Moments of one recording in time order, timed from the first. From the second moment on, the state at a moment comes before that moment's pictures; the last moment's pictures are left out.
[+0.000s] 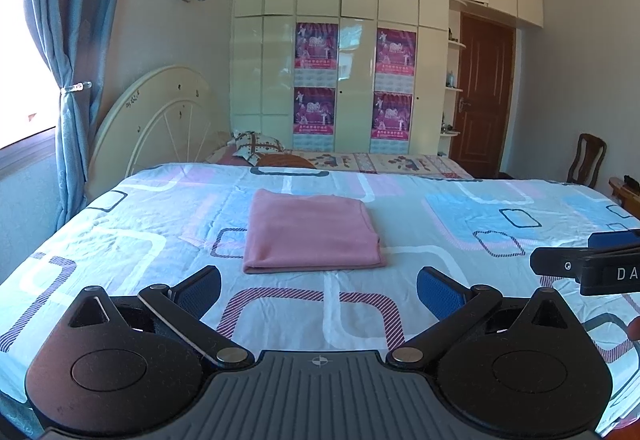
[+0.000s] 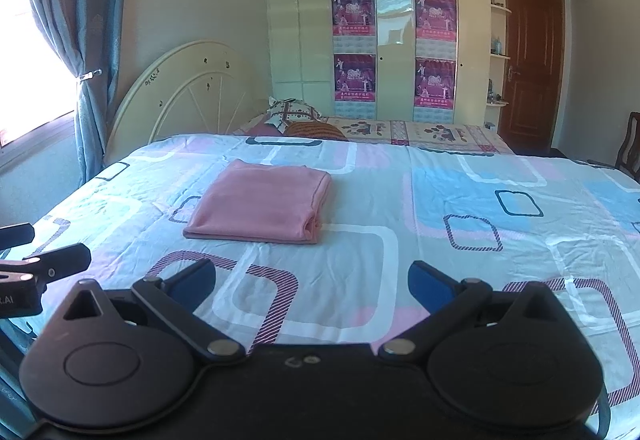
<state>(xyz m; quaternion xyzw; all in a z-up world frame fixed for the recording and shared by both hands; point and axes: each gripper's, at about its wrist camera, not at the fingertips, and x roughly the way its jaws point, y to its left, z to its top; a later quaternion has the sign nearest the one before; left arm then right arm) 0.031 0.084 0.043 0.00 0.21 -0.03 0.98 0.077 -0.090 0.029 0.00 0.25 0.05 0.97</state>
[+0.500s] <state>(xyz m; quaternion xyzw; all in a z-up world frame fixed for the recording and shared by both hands) 0.031 0.081 0.044 0.00 0.21 -0.04 0.98 0.077 -0.091 0.031 0.00 0.25 0.05 0.97</state>
